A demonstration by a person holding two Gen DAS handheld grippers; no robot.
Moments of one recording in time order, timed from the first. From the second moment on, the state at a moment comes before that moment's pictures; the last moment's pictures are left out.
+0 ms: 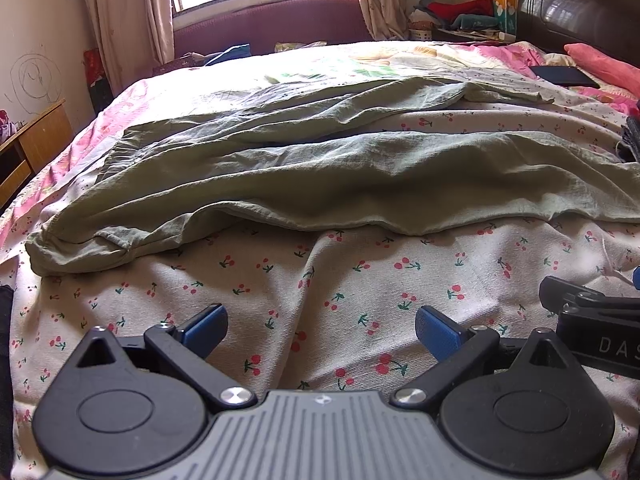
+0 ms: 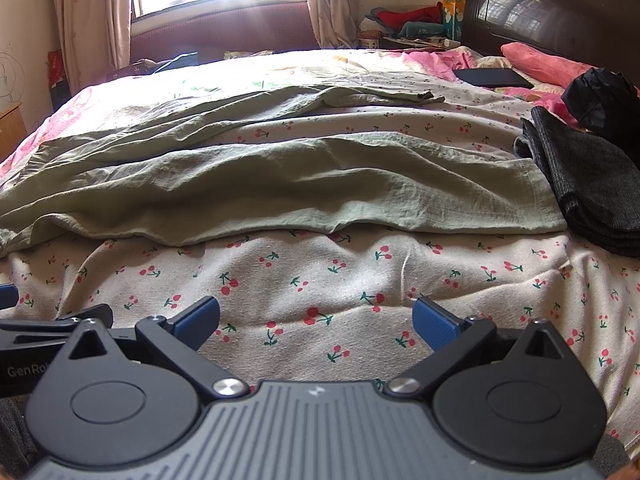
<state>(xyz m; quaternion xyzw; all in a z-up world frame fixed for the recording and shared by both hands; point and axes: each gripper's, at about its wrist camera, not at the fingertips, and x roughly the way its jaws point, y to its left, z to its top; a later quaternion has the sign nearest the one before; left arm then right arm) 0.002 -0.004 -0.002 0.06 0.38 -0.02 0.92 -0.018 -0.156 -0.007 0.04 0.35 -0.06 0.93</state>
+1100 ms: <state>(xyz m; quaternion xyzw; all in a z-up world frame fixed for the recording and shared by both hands) 0.001 -0.006 0.001 0.07 0.37 -0.02 0.93 -0.017 -0.155 -0.008 0.04 0.35 -0.06 0.93</state>
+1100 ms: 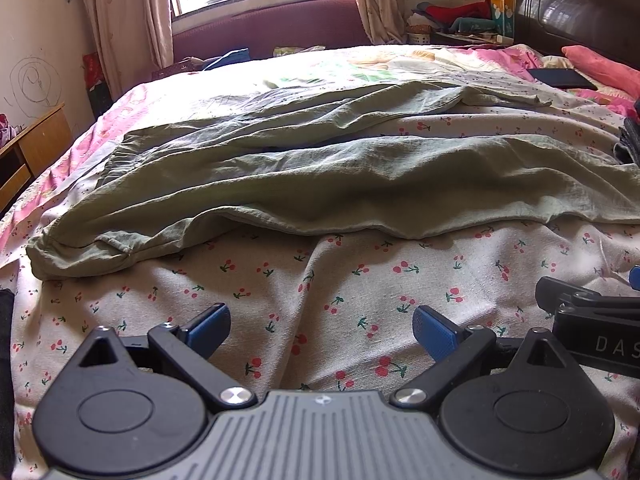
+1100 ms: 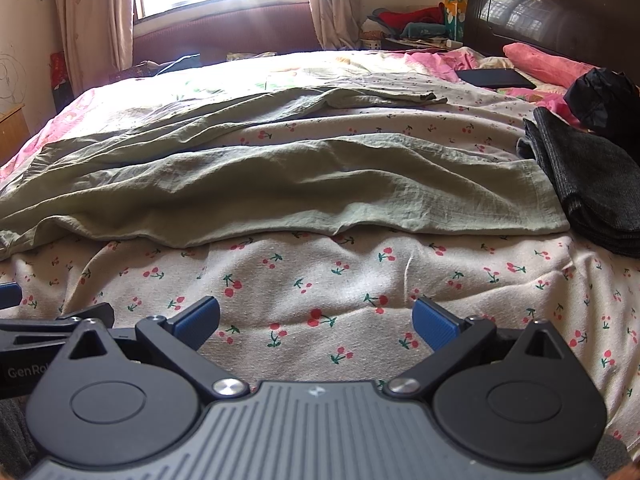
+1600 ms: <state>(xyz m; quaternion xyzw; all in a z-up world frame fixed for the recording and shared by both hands) 0.001 -0.006 0.003 0.07 0.37 -0.02 0.93 -0.016 -0.155 -0.007 0.04 0.35 -0.06 0.93</state>
